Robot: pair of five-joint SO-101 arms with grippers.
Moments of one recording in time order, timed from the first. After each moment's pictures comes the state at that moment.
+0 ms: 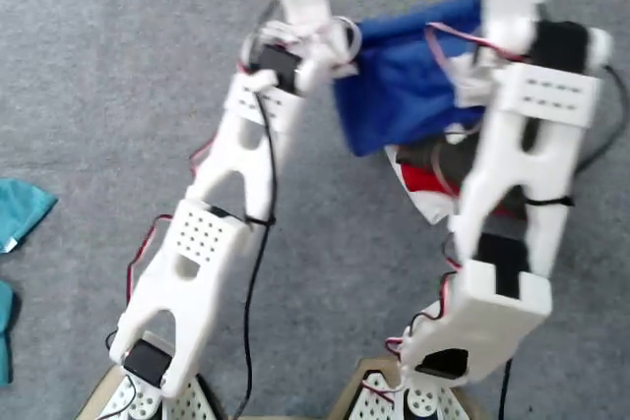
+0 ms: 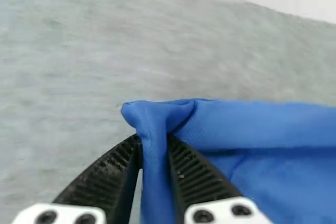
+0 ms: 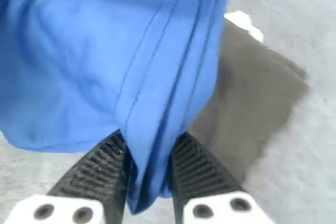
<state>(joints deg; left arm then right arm) 23.0 58.0 -87.7 73.7 27.1 15.5 13.7 -41.2 101.0 19.1</state>
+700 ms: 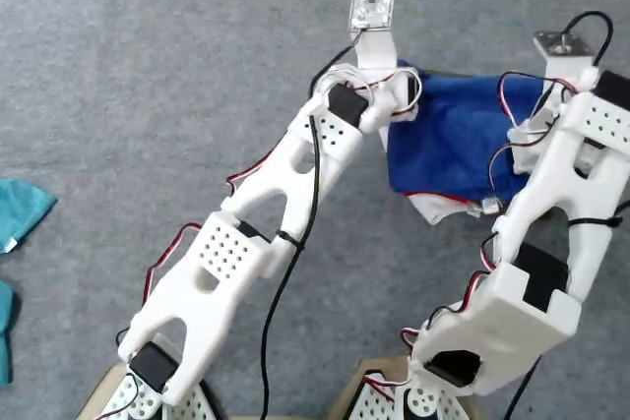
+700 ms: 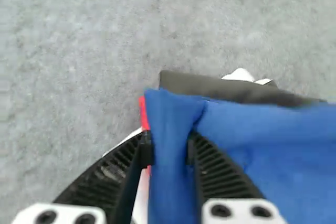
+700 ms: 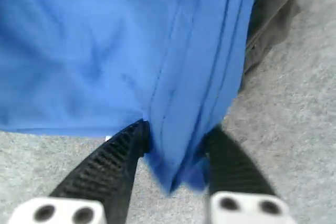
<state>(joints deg) 31.7 58.1 -67.2 57.0 29.8 30.4 13.7 -14.8 92.1 30.2</state>
